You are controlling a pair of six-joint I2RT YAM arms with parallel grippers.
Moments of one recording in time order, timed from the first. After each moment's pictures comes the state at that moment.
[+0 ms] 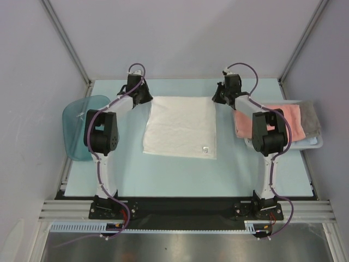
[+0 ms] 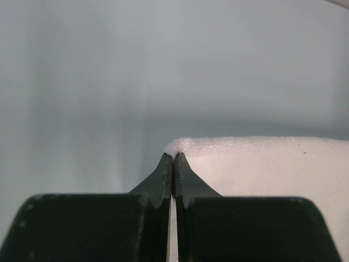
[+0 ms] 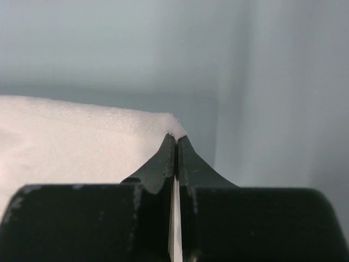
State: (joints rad) left arm -0.18 2.18 1.67 -0.15 0.09 -0.44; right arm 0.21 2.17 1.64 -0.12 -0.11 0.35
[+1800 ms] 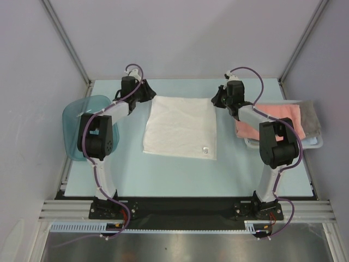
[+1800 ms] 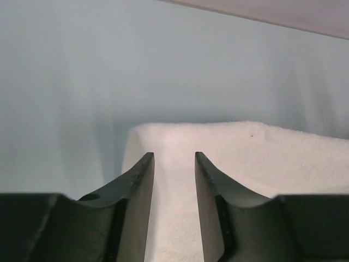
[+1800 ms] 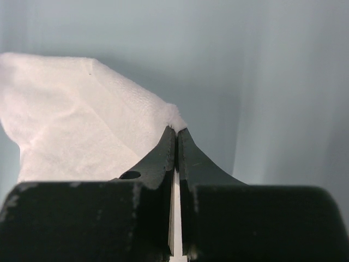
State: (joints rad) left arm -0.16 2.03 1.42 0.16 0.25 -0.40; right arm 0.24 1.90 1.30 0.11 -0.11 0.39
